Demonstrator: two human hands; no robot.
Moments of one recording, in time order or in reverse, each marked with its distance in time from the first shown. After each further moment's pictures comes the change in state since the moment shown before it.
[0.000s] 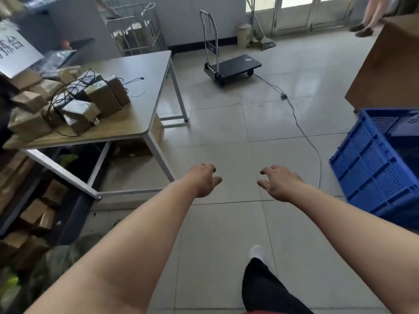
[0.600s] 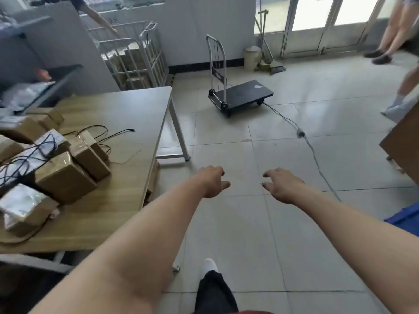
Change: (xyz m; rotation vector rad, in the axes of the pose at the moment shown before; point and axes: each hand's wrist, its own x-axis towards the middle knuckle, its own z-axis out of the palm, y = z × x) left_hand 0.414 -0.039 -0.253 0.030 -0.009 0.057; right_hand 0.451 -0.060 -0.181 0.019 -0.001 0.013
